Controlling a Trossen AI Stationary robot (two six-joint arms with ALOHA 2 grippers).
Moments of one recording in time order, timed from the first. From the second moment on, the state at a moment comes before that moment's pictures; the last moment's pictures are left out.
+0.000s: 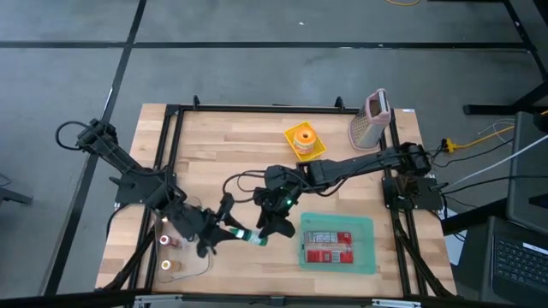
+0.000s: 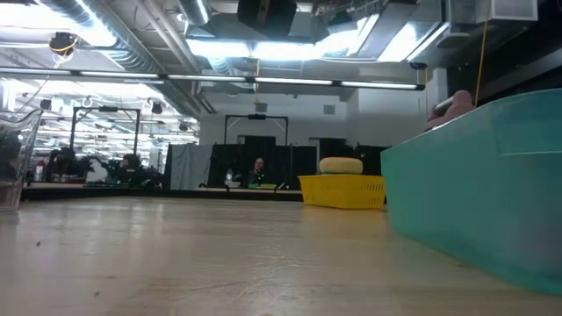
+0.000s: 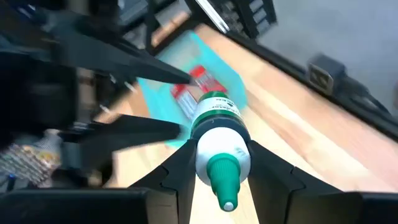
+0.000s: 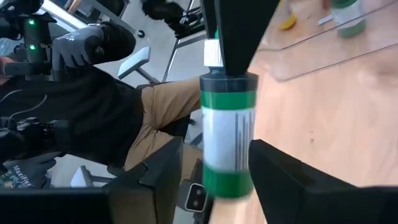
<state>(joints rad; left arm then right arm) -0.64 1.25 0.98 -0.27 -0.39 0.33 0.19 1.92 1.61 -0.28 -0.62 0.48</state>
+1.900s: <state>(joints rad) -1.01 1.66 1.37 -1.26 -0.11 -0.79 0.19 1.88 1.61 -0.28 -0.52 0.33</state>
